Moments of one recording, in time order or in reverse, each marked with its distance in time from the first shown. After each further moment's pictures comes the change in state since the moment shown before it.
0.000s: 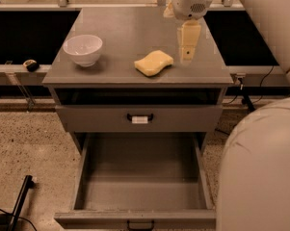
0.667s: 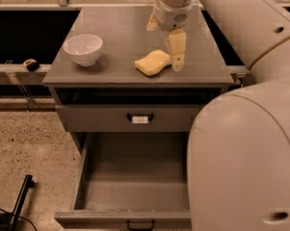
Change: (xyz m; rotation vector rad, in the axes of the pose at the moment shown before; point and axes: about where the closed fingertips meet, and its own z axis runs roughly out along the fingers) arm -0.017 -0.006 0.045 -0.101 0.039 -0.190
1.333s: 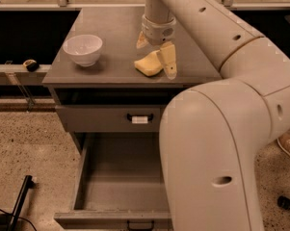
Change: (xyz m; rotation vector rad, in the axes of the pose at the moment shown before) arm -0.013 -0.012 0.061 -0.119 -0.001 -0.158
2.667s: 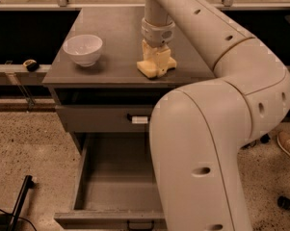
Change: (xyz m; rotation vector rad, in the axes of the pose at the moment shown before) arm 0.002 -0.008 0.018 -0.024 -0.022 -0.013
